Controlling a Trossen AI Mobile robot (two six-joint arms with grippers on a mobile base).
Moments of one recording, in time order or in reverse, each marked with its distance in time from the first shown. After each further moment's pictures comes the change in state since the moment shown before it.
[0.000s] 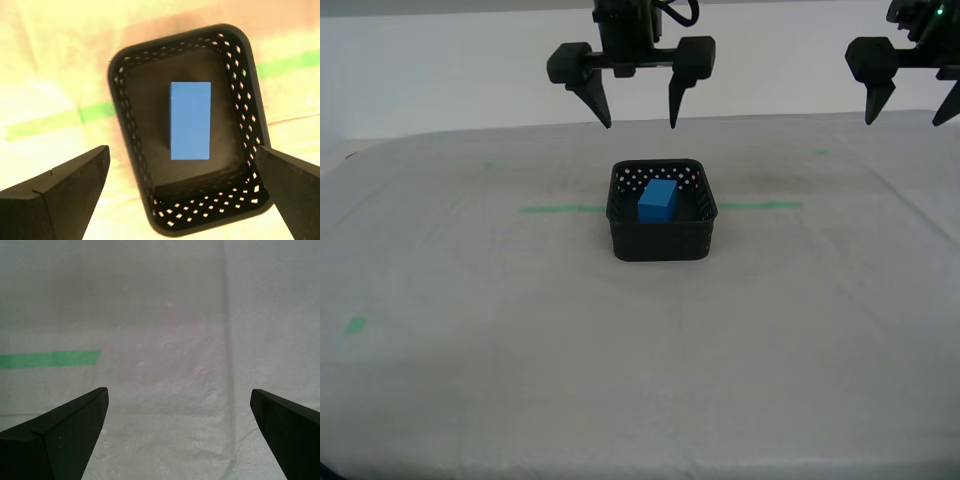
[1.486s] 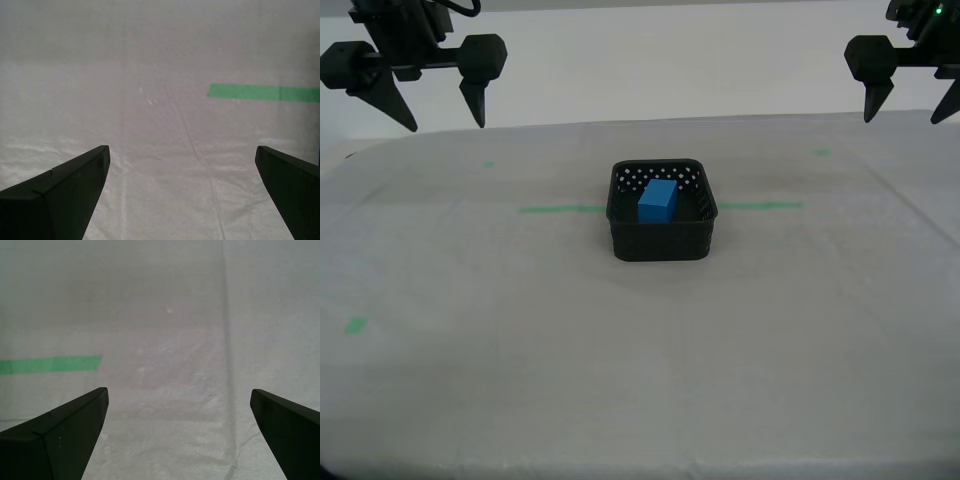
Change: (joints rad) arm 0 0.001 0.000 0.000 0.019 0.000 0.000; arm 1 0.492 -0.513 -0.671 0.226 0.014 0.229
